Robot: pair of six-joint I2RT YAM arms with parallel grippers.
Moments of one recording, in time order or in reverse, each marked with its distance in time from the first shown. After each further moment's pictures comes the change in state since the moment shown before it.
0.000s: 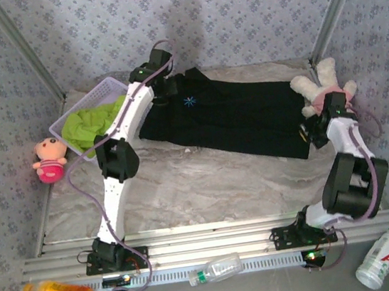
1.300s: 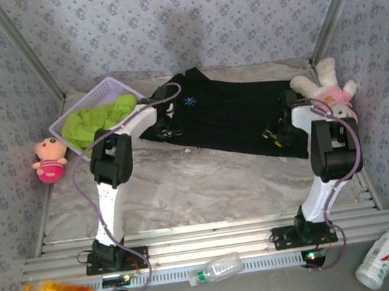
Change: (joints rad) left arm -0.017 -0.183 -0.758 0.253 0.219 -0.069; right arm 0.323 0.298 0.068 0.067 0.061 -0.159
